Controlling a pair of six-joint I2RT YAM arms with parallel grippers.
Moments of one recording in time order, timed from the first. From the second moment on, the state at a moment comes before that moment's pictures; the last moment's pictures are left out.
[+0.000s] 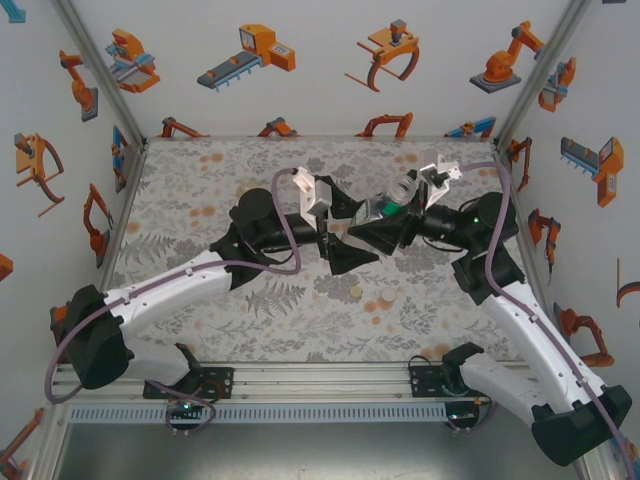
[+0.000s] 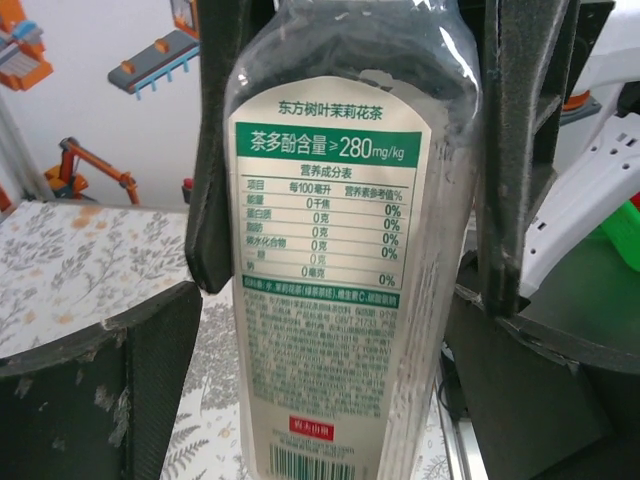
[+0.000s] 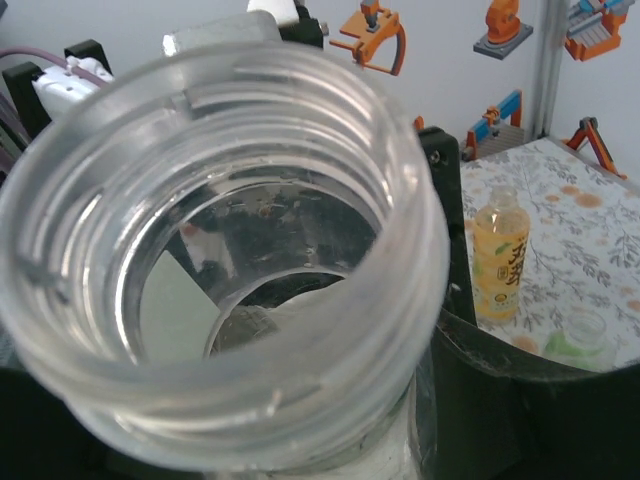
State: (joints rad) left arm -0.94 1.36 1.02 0.53 0.66 -0.13; right arm 0.45 0.92 0.93 0.28 -0.91 0.43
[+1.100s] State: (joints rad) left arm -0.97 1.43 1.07 0.60 0.78 -0.17; right arm 0.45 0.90 0.93 0.33 -0.95 0.48
